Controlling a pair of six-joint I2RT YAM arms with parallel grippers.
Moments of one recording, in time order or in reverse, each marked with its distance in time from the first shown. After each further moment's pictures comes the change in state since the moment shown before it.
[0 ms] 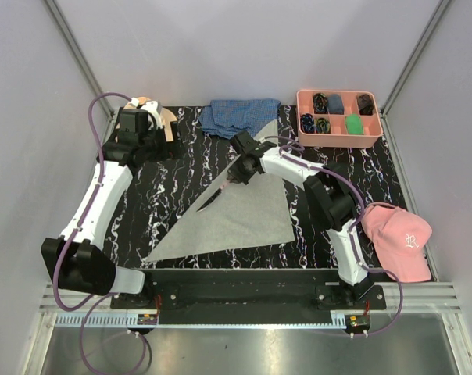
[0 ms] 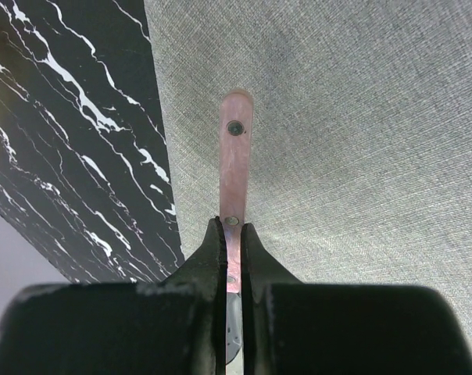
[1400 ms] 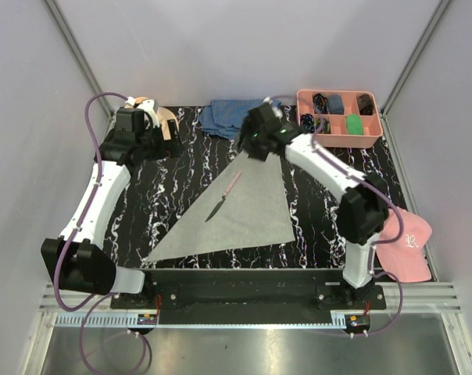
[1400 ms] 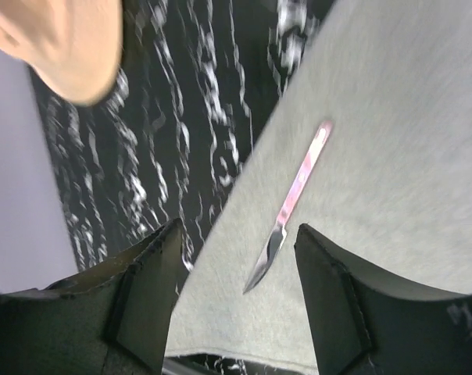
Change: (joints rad) left arm 0.028 0.000 0.000 0.017 0.034 -0.004; right arm -0.034 -0.240 0.034 -0.042 0.025 -0.425
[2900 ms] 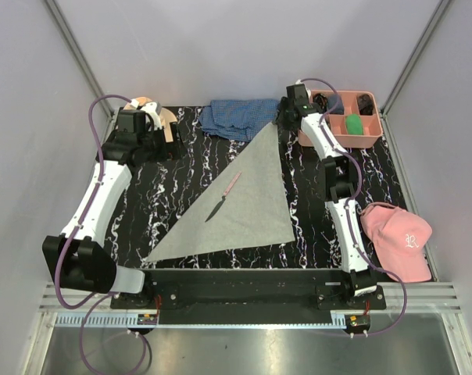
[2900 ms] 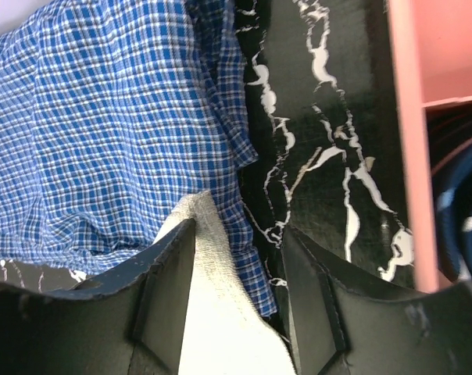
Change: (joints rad) left arm 0.001 0.011 -0.015 0.001 0.051 0.000; right arm -0.397 0.731 0.816 -0.031 -0.028 -0.354
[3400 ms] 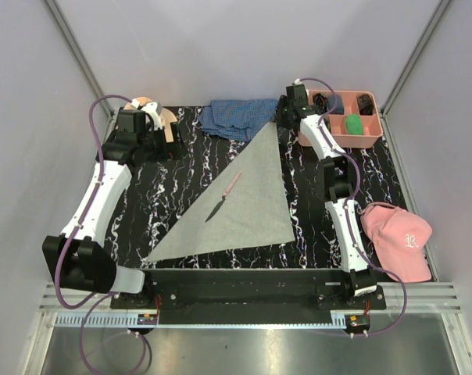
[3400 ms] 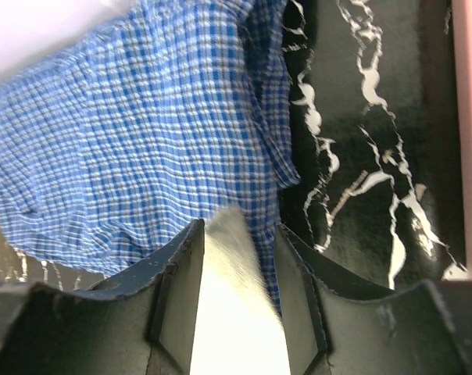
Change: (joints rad) left arm 0.000 0.000 0.000 0.000 0.018 0.000; right arm 0.000 0.031 0.014 0.081 -0.072 0.039
